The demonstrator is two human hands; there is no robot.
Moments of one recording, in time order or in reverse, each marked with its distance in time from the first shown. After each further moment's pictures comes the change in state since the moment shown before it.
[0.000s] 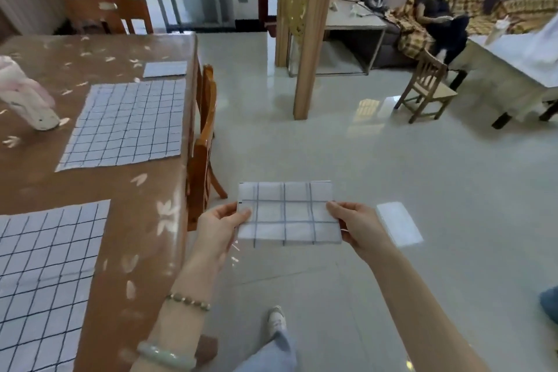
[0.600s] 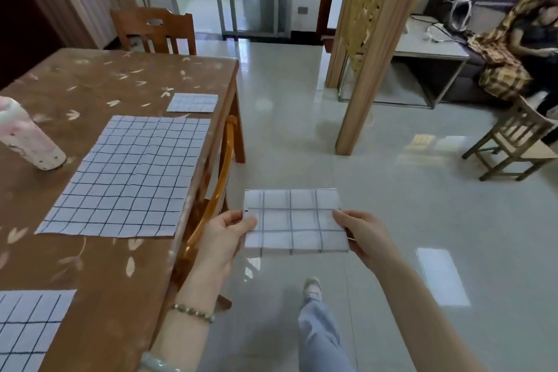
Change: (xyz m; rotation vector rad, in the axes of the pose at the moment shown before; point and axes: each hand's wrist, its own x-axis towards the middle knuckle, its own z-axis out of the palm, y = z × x) left_hand 0.236 0.134 0.078 -0.026 0.164 0.012; right_hand 0.297 -0.160 0.058 -0.147 -0.213 0.011
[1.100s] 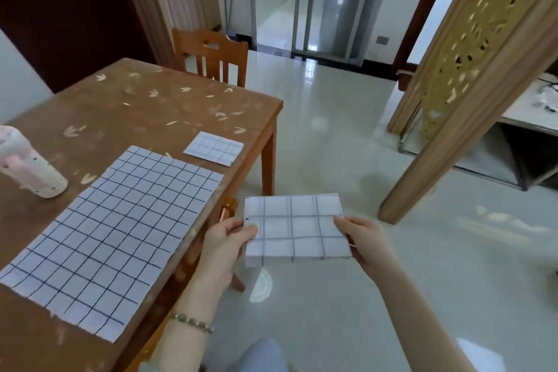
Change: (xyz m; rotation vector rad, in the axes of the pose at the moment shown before) left_hand 0.209 0.133 0.095 -0.162 0.249 0.101; right_hand 0.287 -0.184 0.022 -0.137 -0.247 -0.042
